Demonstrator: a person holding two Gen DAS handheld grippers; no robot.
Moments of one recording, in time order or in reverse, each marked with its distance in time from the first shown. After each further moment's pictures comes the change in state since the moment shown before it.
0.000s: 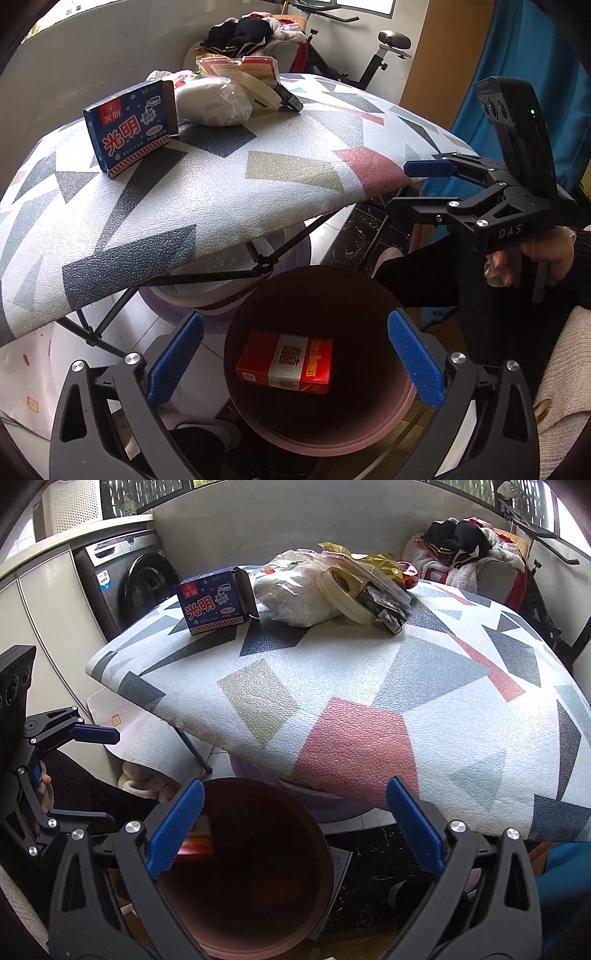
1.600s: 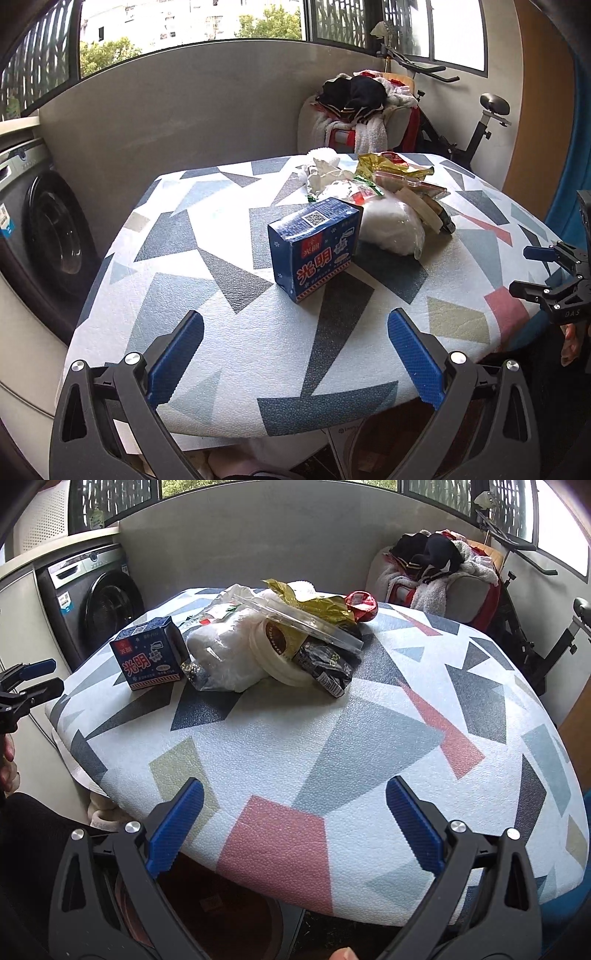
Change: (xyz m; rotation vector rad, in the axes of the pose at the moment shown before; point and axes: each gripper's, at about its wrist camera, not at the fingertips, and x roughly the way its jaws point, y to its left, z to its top) left arm -0.054 0.105 0.090 -0.161 -0.200 0.384; right arm 0.007 -0.040 0.070 0.024 -0.042 -0.130
